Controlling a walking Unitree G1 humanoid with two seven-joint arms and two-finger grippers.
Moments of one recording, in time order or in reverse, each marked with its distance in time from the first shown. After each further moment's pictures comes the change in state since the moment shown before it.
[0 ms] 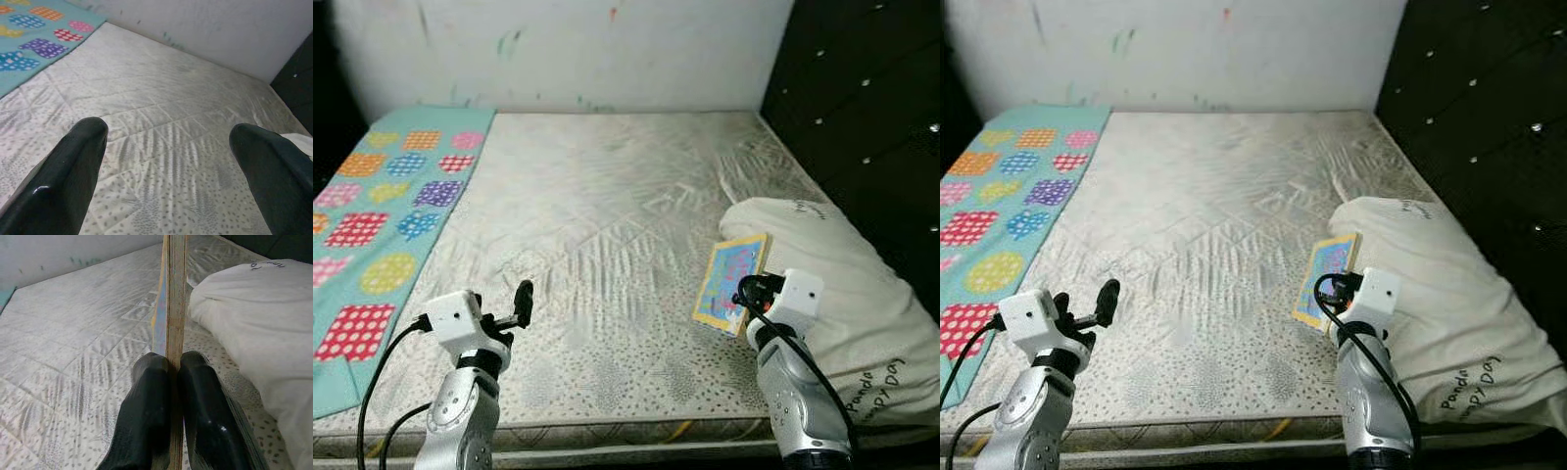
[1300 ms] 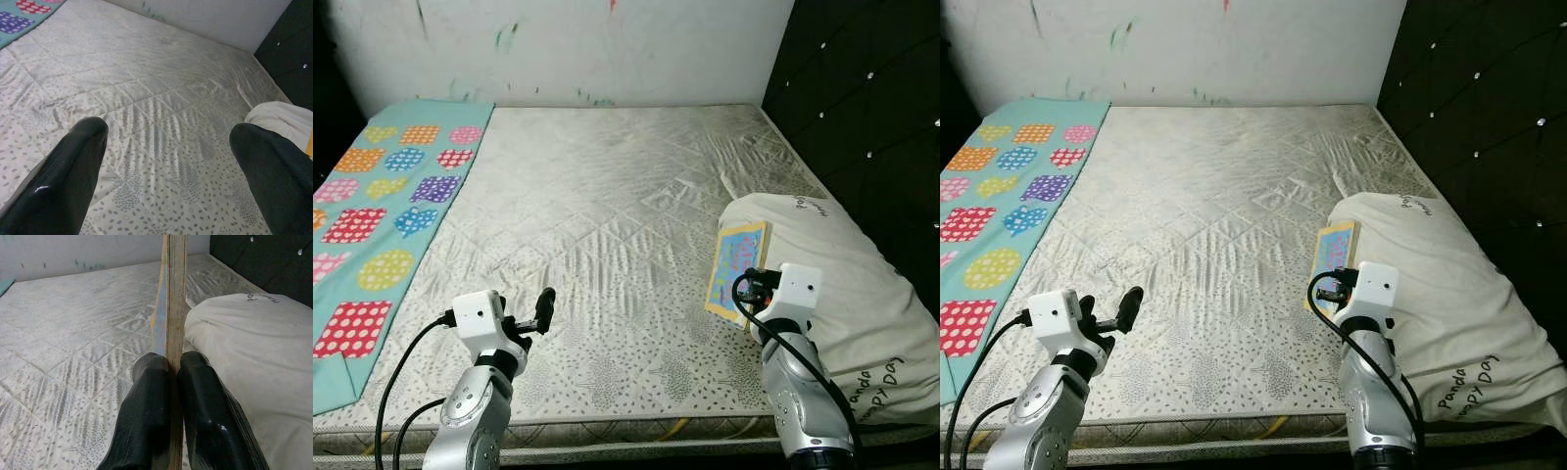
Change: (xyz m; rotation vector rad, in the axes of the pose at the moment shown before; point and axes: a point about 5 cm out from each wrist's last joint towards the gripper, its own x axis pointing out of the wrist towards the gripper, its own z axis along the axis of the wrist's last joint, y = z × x) left arm 0.003 -0.011 -0.011 0.019 0.093 -0.086; right arm 0.001 0.003 0.007 -0.144 -0.079 0.042
